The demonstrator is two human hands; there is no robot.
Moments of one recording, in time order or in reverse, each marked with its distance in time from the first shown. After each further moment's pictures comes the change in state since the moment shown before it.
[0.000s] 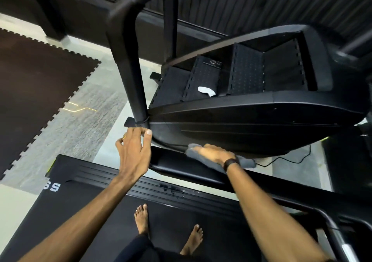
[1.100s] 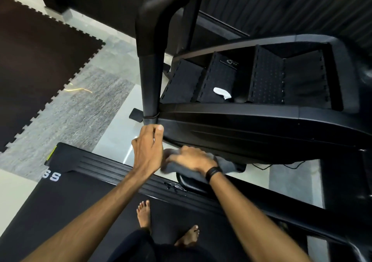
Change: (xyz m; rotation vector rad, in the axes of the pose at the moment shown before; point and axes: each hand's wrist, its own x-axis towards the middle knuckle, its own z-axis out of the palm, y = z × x) left_hand 0.068 -0.042 -0.035 -0.237 -0.060 -0.177; right_hand 0.080 -0.192 0.047 -0.376 -0.140 0.049
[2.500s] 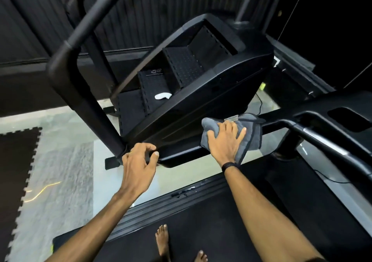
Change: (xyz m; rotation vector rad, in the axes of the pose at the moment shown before) left_hand -0.083 0.023 -0.034 0.188 -0.425 0.620; right_hand -0.129 0.109 0.102 0.282 1.155 0.780
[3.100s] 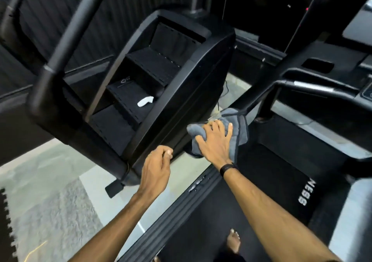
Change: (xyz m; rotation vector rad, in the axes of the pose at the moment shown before) left_hand 0.056 -0.090 -0.075 -0.107 -0.373 0.269; right_hand -0.081 -0.145 0.029 0.000 0.084 0.132
